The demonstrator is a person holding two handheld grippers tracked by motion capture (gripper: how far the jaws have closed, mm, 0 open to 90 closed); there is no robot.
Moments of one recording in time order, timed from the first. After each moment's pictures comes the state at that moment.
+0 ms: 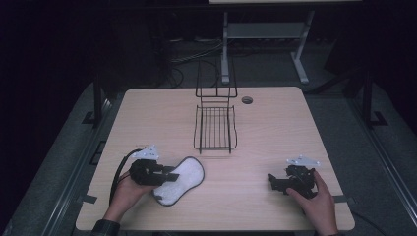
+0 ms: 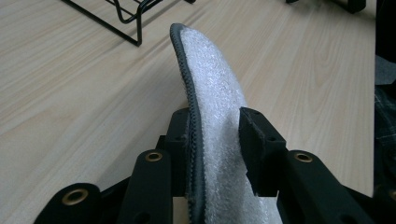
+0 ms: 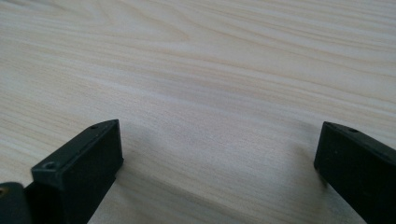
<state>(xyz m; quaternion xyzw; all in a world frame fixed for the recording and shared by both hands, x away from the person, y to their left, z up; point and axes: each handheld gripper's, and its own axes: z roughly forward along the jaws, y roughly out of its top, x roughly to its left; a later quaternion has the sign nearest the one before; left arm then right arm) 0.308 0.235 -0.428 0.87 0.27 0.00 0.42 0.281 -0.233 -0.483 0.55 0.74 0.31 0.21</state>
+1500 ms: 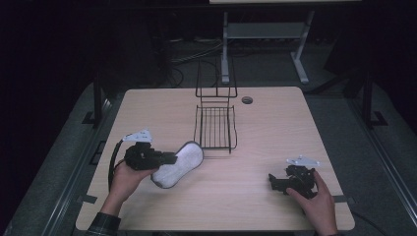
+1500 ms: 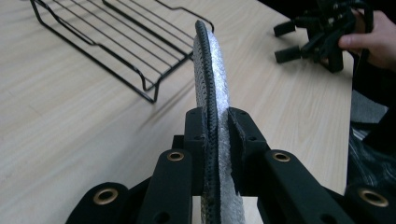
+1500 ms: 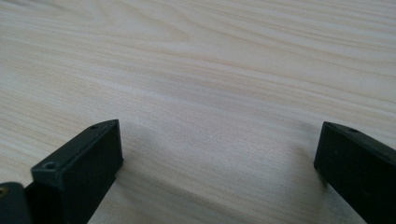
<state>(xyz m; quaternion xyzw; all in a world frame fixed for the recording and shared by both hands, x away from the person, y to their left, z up) 0.329 0.237 -0.385 0.83 0.30 0.01 0.47 0.281 -0.233 -0.483 0.55 0.74 0.31 0.21</state>
